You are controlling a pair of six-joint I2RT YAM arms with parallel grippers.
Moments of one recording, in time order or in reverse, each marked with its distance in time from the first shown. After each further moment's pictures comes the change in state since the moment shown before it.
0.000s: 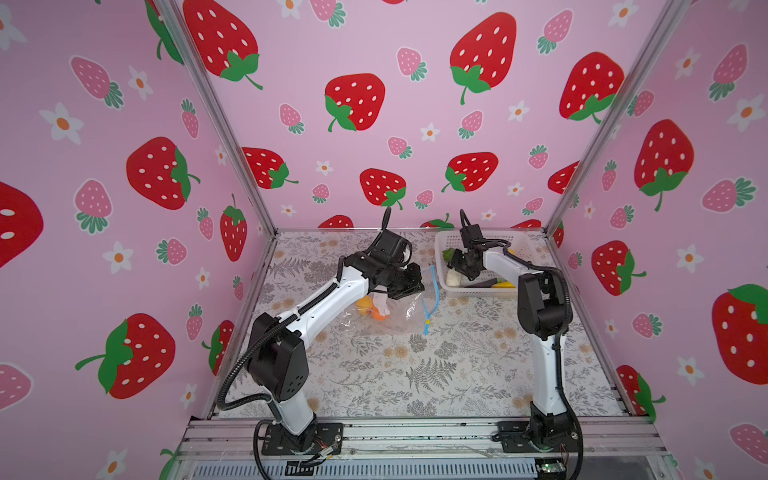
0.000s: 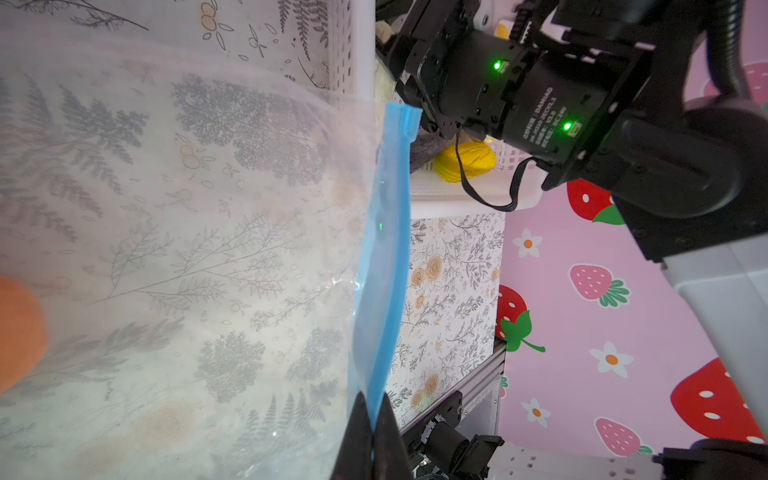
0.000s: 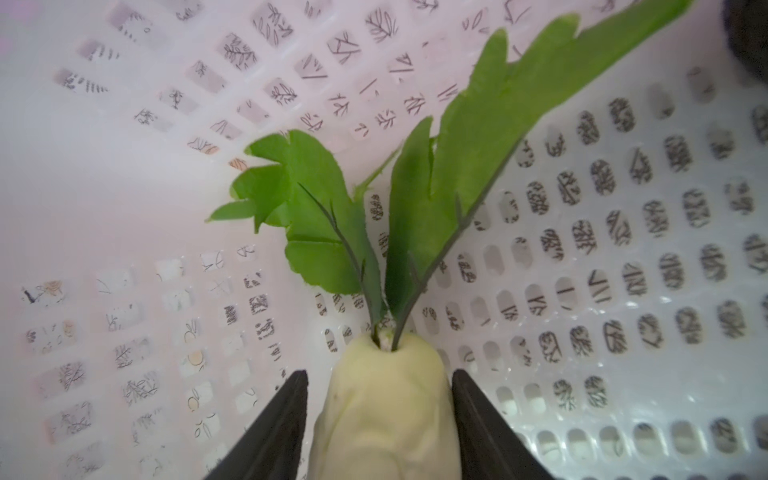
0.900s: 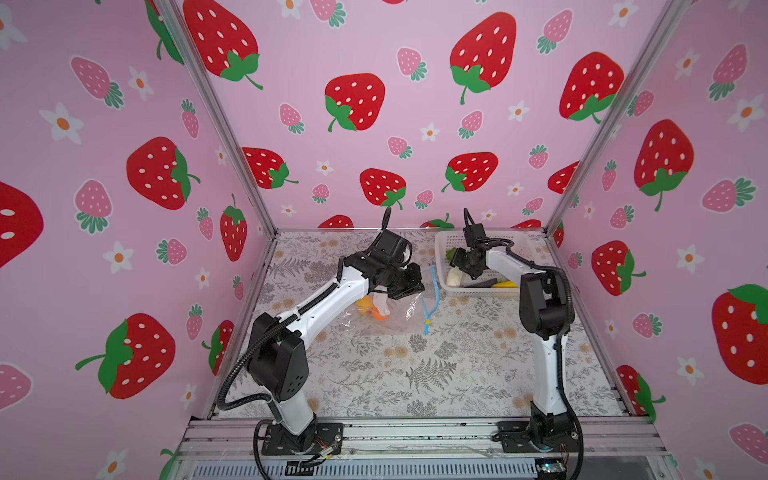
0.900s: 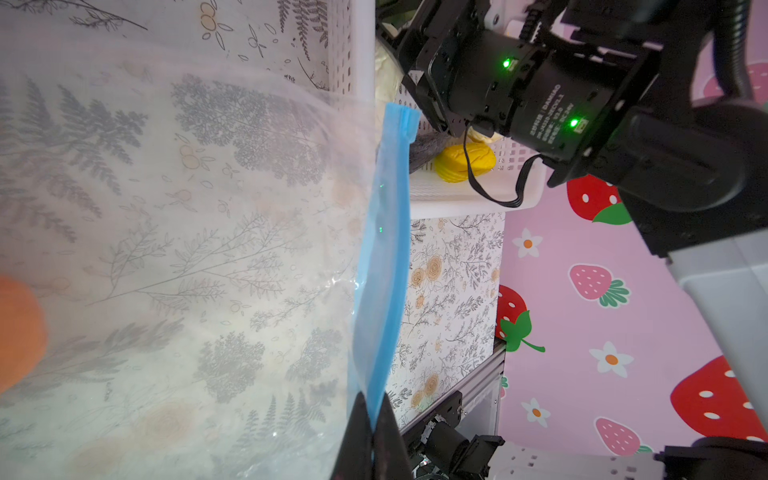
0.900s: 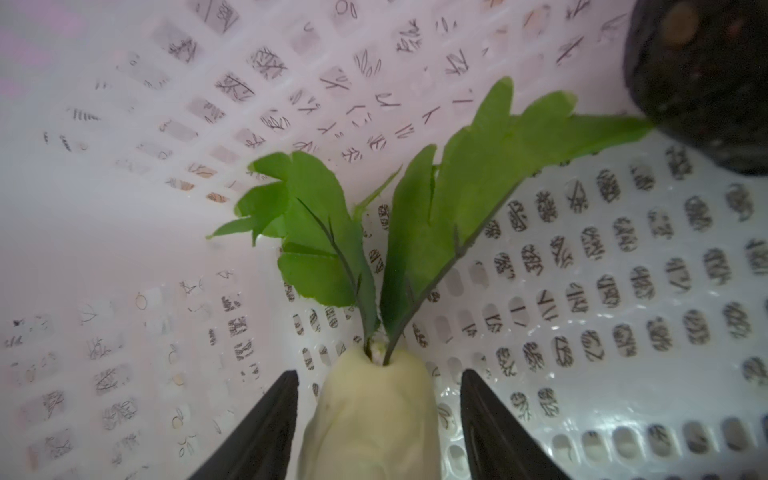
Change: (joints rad) left arm 0.000 0.000 -0.002 0.002 0.000 0.000; right arm -0.026 -0.002 0.000 -0.001 0.021 -0.006
